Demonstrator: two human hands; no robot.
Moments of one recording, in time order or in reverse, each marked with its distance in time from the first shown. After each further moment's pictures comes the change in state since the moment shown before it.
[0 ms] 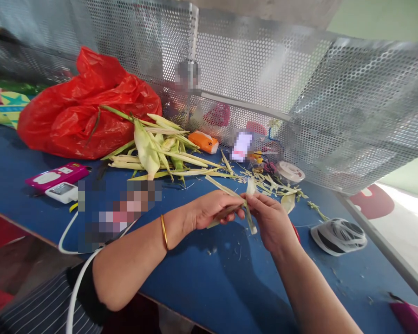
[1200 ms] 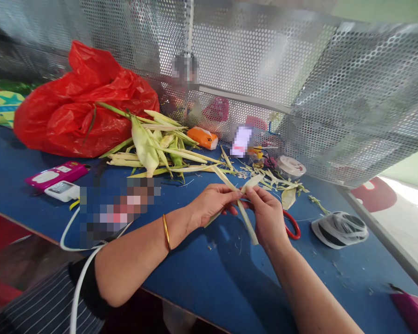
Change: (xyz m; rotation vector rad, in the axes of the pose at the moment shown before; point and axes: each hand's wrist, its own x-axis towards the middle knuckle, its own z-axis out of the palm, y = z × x) left_hand 0.009 -0.014 0.000 -0.001 0.214 0.144; right_hand 0.001 0.013 0.008 -0.028 0.153 -0.146
